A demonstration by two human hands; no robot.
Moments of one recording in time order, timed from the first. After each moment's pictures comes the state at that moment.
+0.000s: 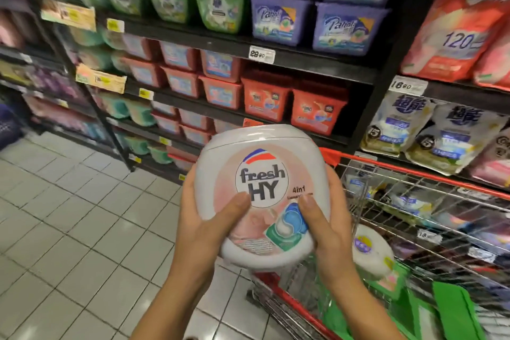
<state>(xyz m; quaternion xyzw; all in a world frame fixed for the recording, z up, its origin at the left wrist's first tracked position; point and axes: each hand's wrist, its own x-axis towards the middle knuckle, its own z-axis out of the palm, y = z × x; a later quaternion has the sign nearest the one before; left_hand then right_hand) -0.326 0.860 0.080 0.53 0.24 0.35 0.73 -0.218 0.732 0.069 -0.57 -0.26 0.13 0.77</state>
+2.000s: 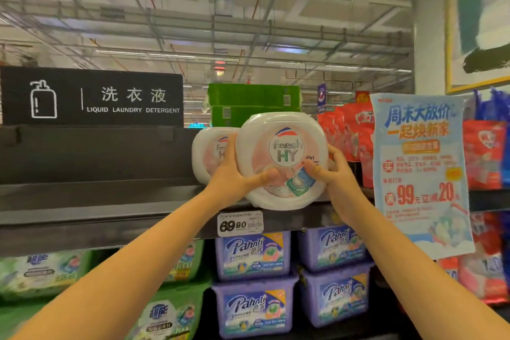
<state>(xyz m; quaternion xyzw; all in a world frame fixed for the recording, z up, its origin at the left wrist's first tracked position) 0.122 1.207 0.423 0.79 -0.24 0.30 0.49 0.144 0.993 0.409 -0.57 -0.28 -0.18 0.75</state>
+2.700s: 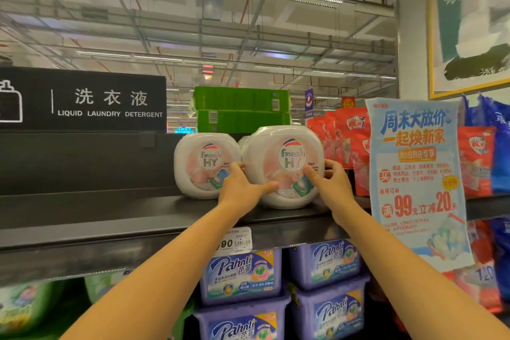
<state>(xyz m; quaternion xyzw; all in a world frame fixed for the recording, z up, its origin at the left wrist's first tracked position) 0.190 1.172 0.414 0.82 -0.09 0.27 0.50 0.214 0.978 0.408 -0.69 -0.08 -0.29 0.66</state>
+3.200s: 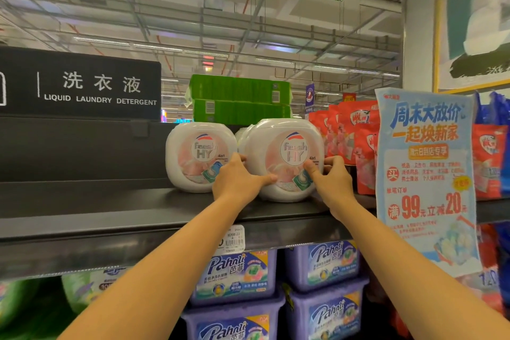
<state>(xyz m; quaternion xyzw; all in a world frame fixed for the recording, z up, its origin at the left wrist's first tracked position) 0.209 1.165 0.418 0.85 -0.03 0.32 0.41 0.244 0.973 0.405 -0.73 -0.07 -0.34 0.59</state>
